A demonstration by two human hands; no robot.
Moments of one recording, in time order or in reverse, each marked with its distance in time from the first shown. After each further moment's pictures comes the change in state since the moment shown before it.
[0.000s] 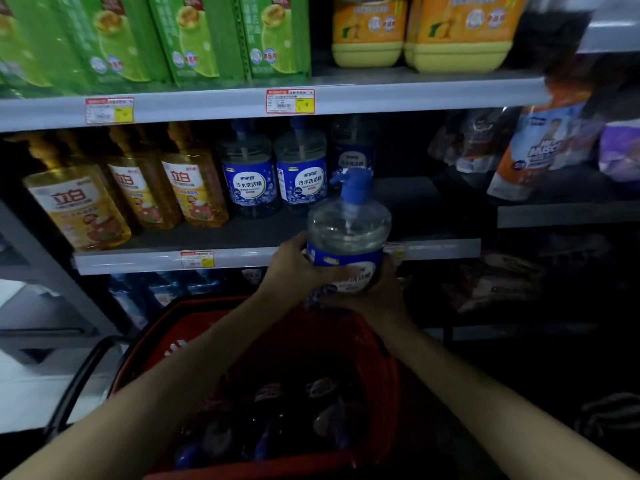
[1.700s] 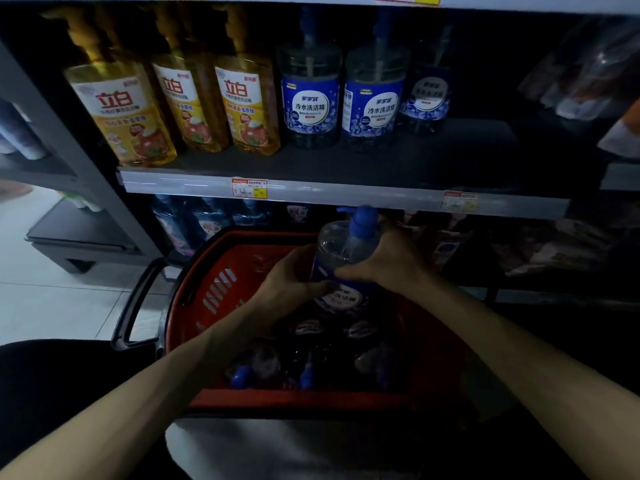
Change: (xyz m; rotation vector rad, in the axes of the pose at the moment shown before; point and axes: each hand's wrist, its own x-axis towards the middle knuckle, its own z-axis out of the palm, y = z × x) left_hand -0.081 -0.137 -0.067 -0.124 -0.081 -0.320; right_hand 0.020 0.014 0.081 -0.500 -0.259 -0.049
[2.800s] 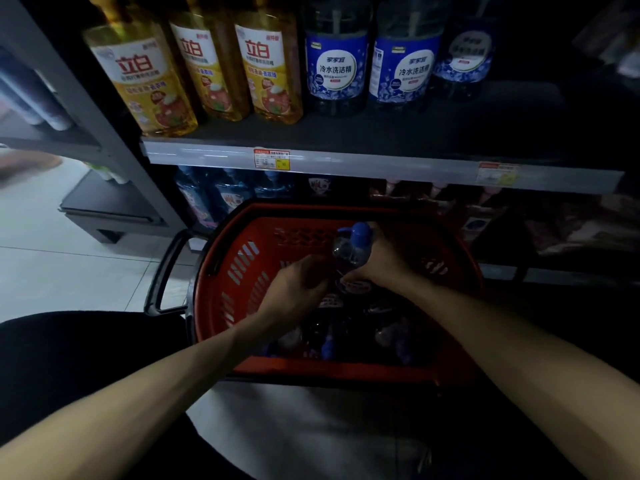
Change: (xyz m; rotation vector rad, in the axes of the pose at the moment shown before) left_hand -0.050 -0.017 -0.004 0.391 0.114 -0.048; right_hand 0.020 0.064 0.089 -0.001 -0.065 0.118
